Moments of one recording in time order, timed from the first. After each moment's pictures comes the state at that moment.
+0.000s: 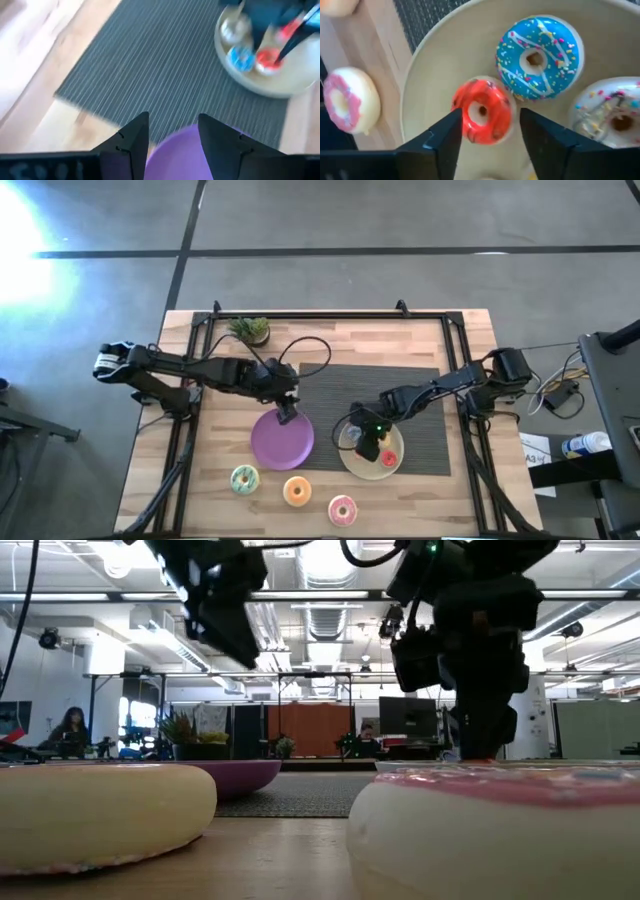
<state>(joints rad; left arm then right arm) -0.05 1.35 1.04 -0.56 -0.19 -0.41 0.16 1.72 0.92 -0.34 -0.31 0.73</state>
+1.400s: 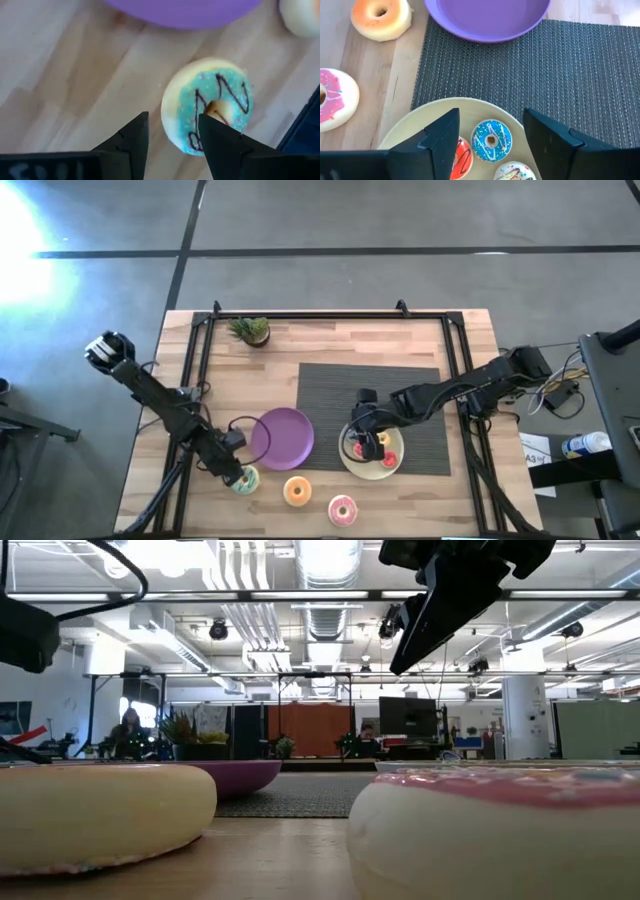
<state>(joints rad) -0.75 1.18 0.55 -0.46 -0.01 -1.44 0.26 1.57 1.07 -0.44 0.11 0.21</state>
